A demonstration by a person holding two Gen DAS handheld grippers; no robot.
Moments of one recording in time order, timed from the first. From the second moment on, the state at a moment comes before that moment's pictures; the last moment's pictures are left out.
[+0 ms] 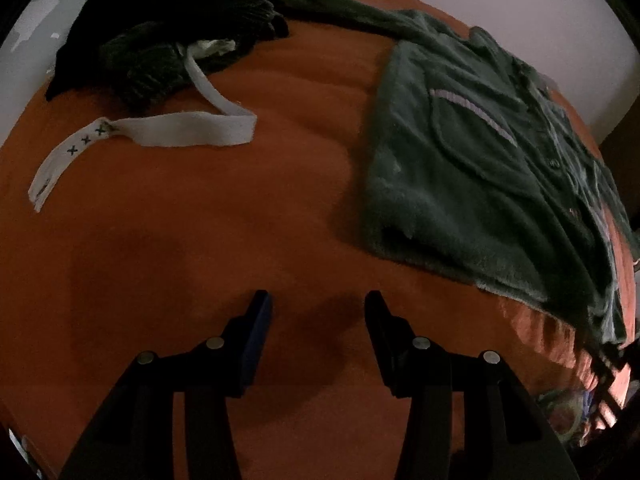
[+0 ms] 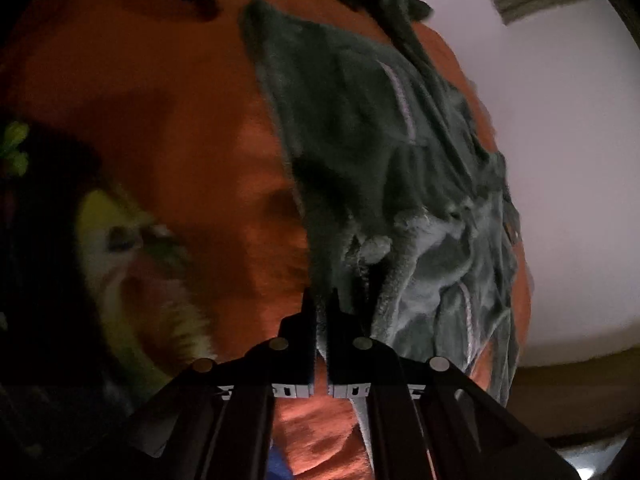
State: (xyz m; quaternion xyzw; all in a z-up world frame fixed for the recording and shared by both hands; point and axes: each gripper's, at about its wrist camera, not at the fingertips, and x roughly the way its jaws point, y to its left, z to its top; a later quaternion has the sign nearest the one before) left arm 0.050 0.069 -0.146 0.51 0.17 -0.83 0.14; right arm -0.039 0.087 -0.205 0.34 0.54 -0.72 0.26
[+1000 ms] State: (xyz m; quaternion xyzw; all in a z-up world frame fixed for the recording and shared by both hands) left arm -0.008 0.050 -0.148 0.52 0.25 -0.82 0.04; right arm -0.071 0.402 -0.173 0.52 -0.13 -0.84 0.07
